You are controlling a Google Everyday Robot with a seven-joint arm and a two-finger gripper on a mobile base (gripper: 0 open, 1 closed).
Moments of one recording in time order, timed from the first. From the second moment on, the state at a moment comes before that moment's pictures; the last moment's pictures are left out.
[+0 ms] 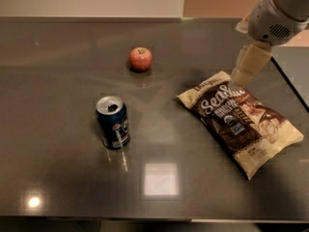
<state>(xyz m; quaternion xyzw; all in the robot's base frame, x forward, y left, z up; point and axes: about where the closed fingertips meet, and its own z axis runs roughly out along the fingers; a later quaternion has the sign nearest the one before) 0.554 -0.197 0.963 -0.60 0.77 -0.01 0.23</state>
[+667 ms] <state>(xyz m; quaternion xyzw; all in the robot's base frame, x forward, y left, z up) 0.643 -0.140 0.937 -0.57 0.78 0.05 0.27</state>
